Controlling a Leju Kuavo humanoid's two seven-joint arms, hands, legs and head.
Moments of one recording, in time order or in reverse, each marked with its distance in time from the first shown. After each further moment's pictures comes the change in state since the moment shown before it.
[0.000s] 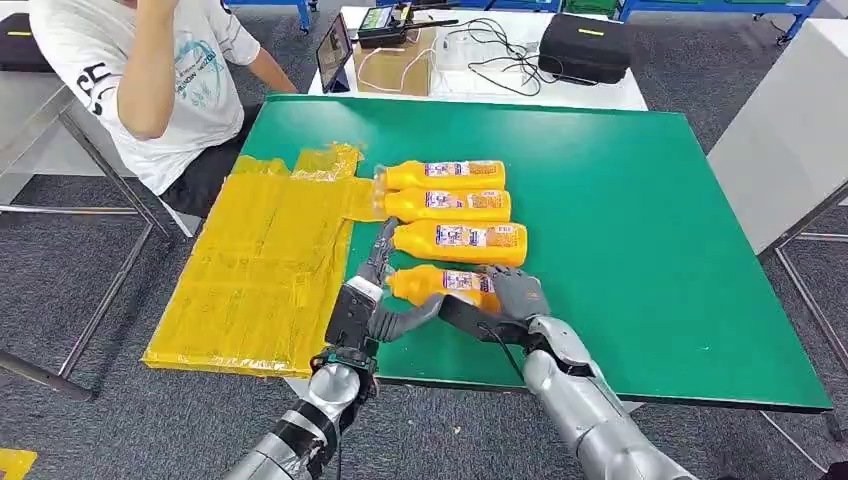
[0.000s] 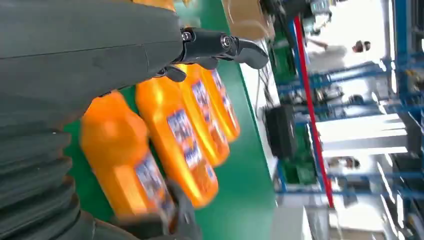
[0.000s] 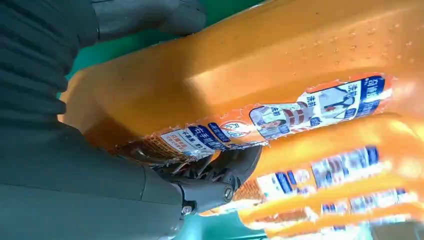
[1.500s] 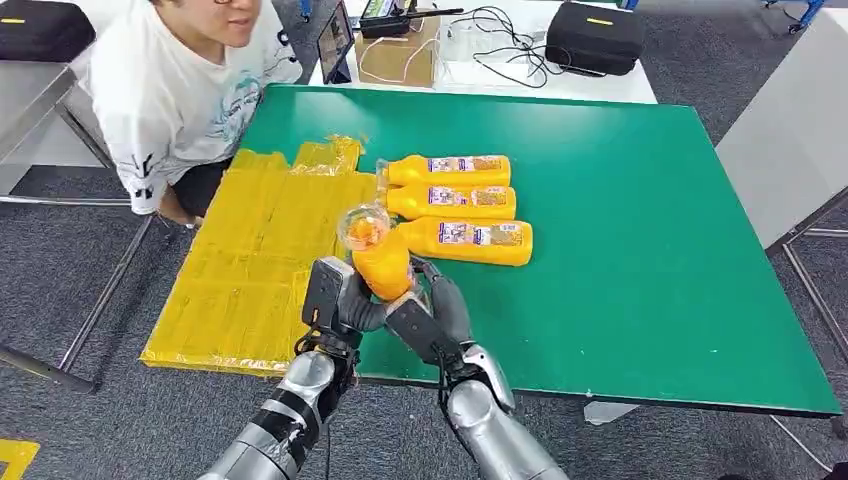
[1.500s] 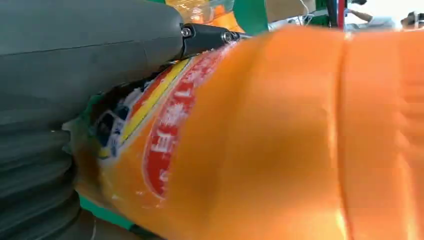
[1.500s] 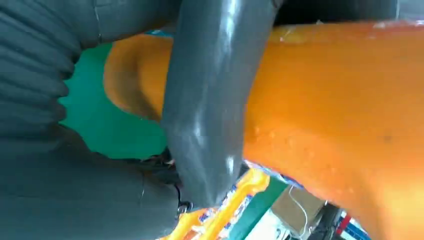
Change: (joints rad) left arm -0.010 0.033 0.072 -0.019 0.098 -0.246 0.088; right arm 0.149 0.235 0.056 -0.226 -0.370 -0.156 -0.197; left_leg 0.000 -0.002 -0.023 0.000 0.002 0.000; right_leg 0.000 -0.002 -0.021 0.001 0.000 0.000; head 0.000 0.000
